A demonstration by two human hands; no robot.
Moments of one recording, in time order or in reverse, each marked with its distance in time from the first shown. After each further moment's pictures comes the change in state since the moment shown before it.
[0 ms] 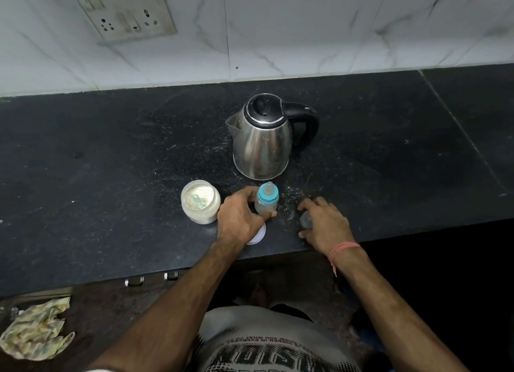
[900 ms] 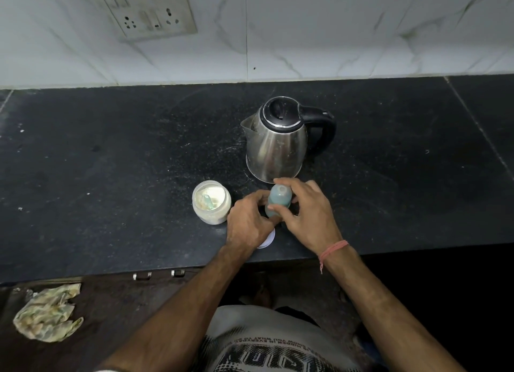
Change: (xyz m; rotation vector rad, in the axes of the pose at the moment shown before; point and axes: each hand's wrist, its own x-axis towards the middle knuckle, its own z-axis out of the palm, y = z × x) left_hand -0.004 0.006 -0.003 -0.004 0.027 0.030; right_hand 0.026 -0.039 0.009 0.480 0.429 -0.484
